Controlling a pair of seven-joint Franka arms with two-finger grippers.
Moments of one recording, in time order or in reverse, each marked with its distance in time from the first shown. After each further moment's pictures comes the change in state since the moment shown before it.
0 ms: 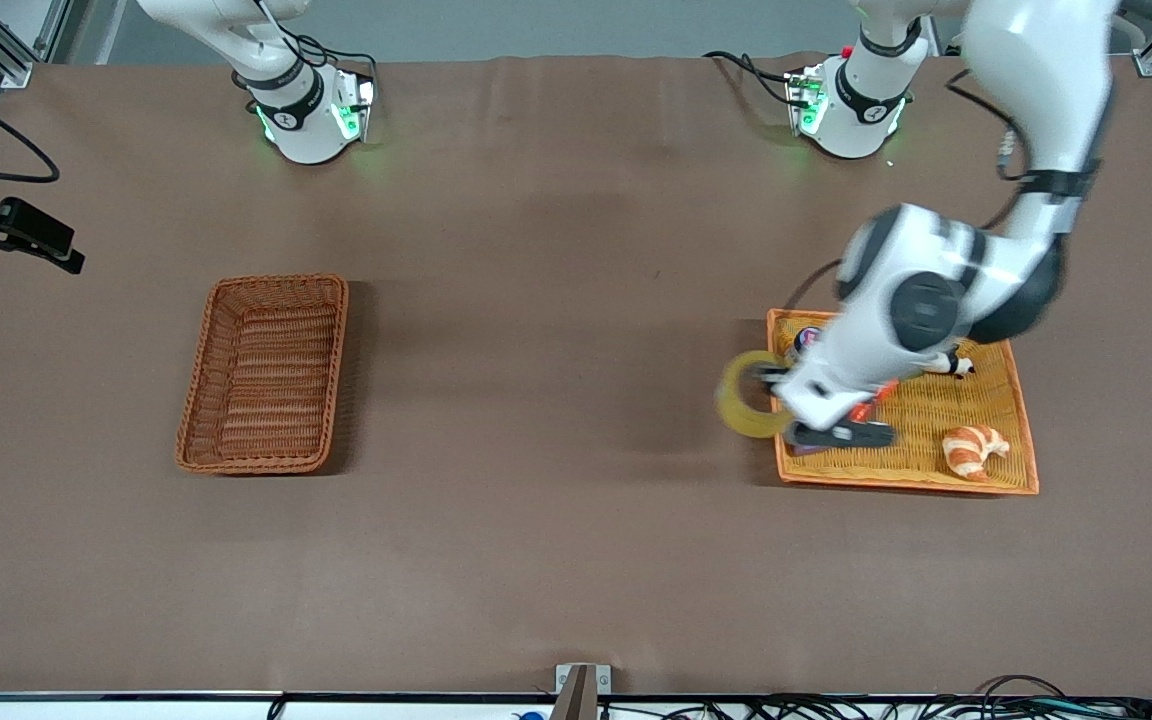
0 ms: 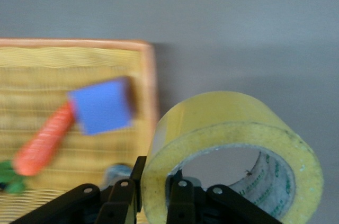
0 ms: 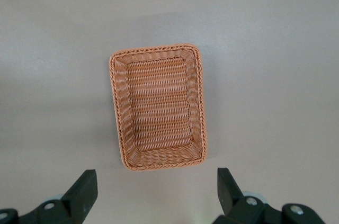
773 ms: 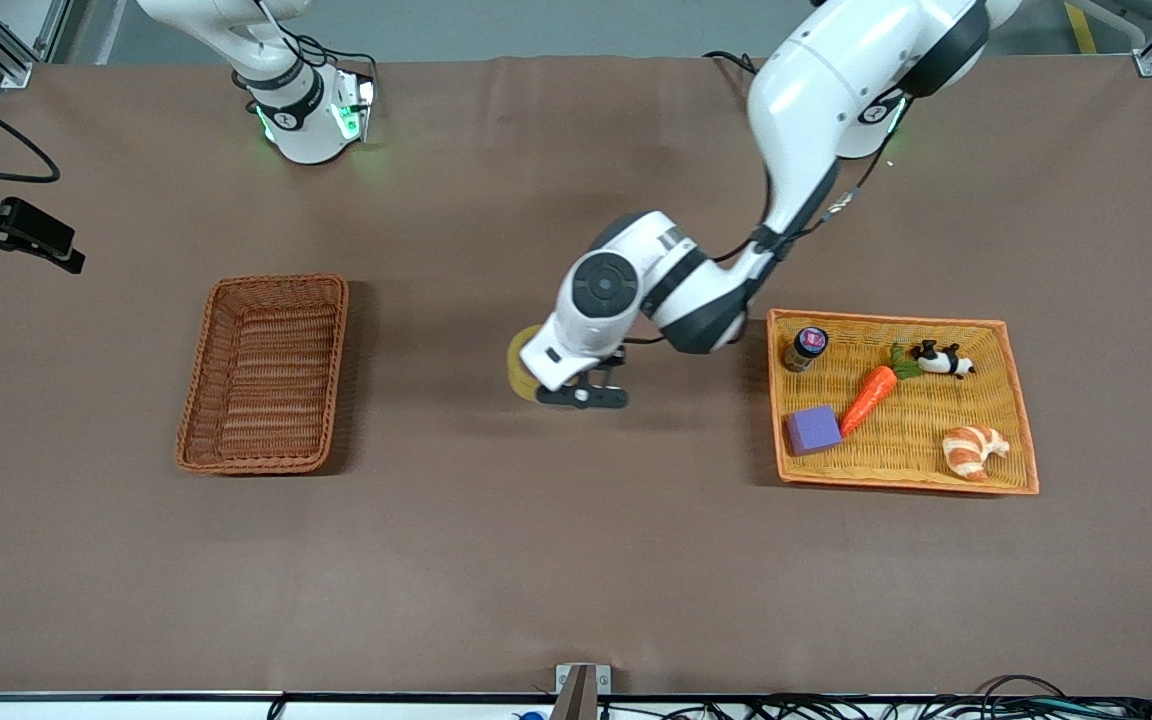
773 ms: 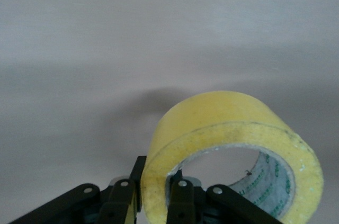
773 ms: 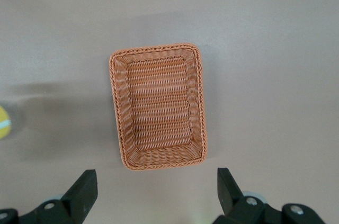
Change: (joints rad) left arm -0.416 0.406 0.011 0.386 0.000 0.125 -0.296; right arm 0.000 0.000 0.000 0.000 0.000 -0.001 0.000
